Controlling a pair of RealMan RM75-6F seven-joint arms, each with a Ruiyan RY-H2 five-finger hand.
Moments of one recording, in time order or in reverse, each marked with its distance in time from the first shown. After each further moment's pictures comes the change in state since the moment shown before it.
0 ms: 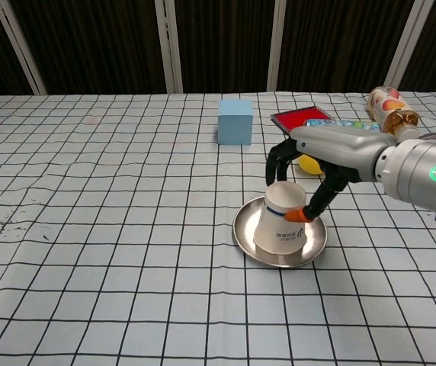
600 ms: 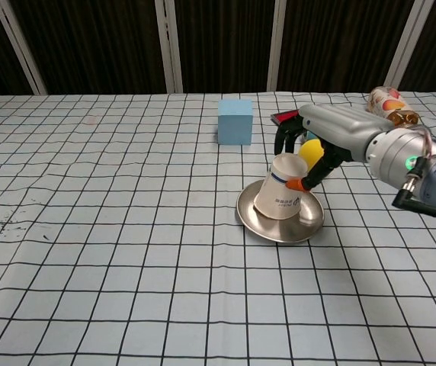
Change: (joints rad) left arm -0.001 0.000 -0.001 0.002 -0.003 -0.004 0.000; right arm -0.012 -0.118 0.032 0.245 -0.016 0.092 0.037
